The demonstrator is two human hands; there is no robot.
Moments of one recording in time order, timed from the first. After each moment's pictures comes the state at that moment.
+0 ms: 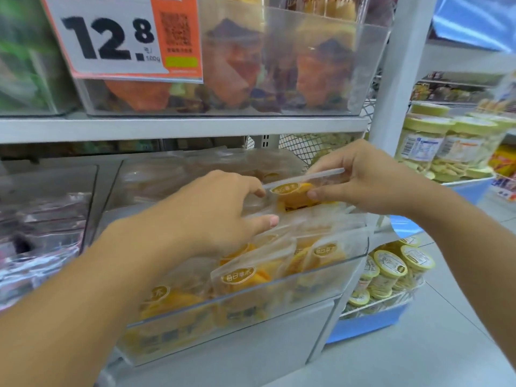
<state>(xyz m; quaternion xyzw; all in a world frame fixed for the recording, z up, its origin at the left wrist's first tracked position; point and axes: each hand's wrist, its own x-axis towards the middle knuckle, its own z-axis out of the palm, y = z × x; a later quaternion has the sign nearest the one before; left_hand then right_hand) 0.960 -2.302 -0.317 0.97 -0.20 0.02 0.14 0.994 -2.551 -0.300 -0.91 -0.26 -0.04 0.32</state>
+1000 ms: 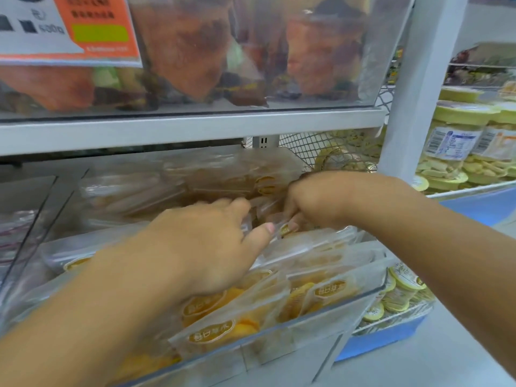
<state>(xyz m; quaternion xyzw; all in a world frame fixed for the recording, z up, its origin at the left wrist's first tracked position) 0.988 -2.333 -0.328 0.99 -0.14 -0.09 0.02 1.066 -2.515 -0.321 -0.95 -0.23 0.16 -0.10</state>
